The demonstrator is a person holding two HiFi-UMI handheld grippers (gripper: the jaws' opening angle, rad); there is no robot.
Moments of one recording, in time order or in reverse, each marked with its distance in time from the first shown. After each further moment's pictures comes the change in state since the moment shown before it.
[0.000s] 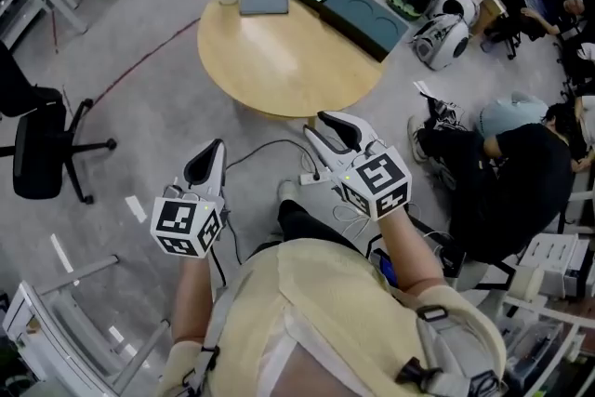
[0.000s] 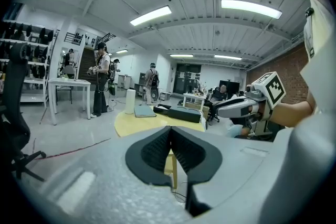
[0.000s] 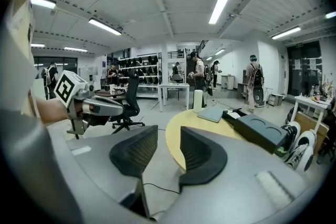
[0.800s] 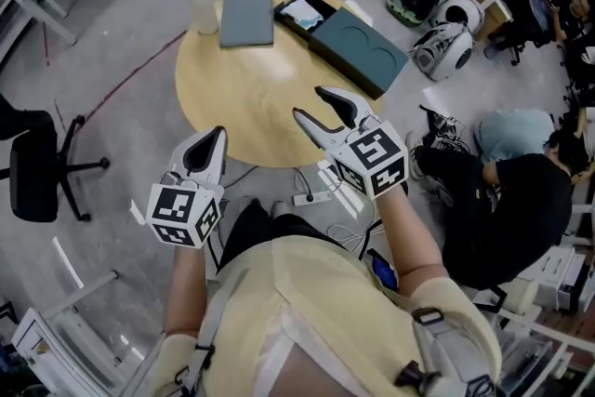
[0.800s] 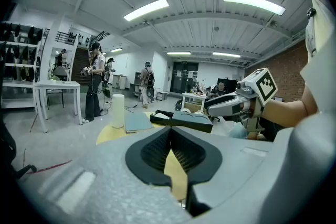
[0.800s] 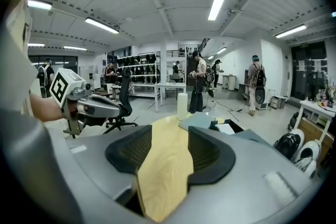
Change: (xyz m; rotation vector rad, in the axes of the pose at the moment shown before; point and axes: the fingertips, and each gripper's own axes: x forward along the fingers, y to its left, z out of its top) left arm 0.153 0.021 0.059 0.035 0.016 -0.038; right arm 0.083 -0.145 0.042 -0.017 0.015 0.018
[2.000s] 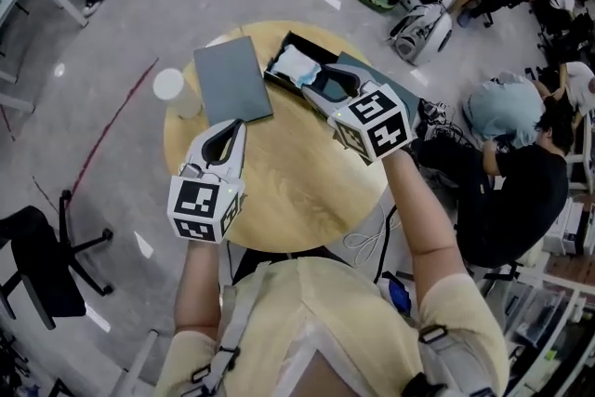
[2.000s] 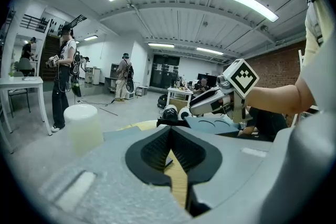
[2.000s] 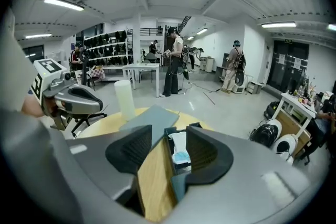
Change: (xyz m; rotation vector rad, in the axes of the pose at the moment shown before) left arm 0.235 0.110 0.053 0.063 0.076 -0.279; right arm 0.169 -0.214 0.022 0.097 0.246 -0.250
